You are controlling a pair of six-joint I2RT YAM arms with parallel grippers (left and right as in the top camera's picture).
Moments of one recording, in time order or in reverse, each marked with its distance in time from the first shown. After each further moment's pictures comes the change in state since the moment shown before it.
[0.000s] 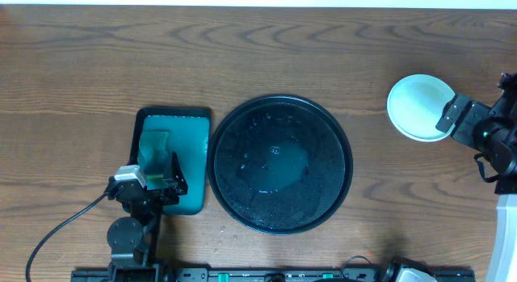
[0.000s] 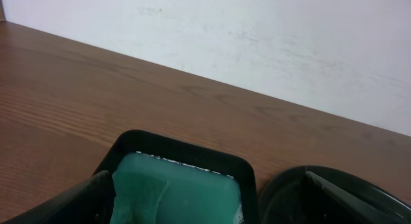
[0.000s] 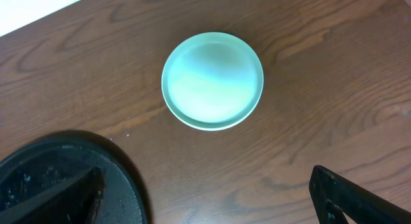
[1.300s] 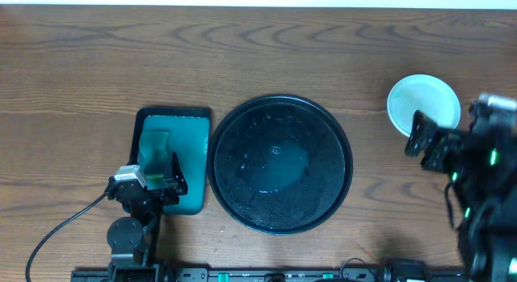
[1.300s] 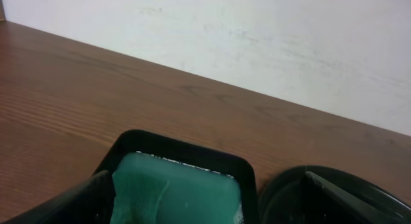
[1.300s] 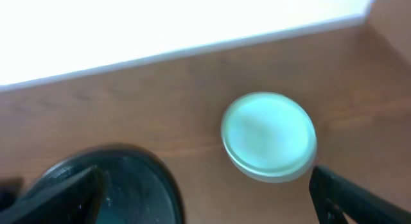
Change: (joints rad) left arm 0.000 0.000 0.002 -0.001 -0.001 0.000; right arm 0.263 -0.417 -0.294 0.286 0.023 0.002
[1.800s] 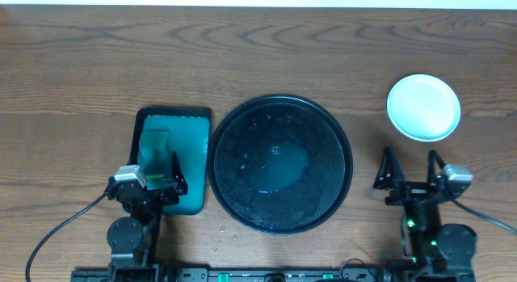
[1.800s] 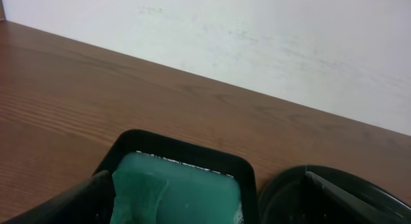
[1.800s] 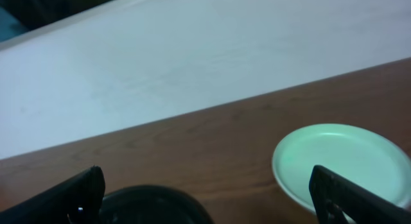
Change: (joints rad) left arm 0.000 0.000 0.002 -0.002 0.000 0.000; right arm 0.043 -0.661 -0.877 0.657 -0.085 0.158
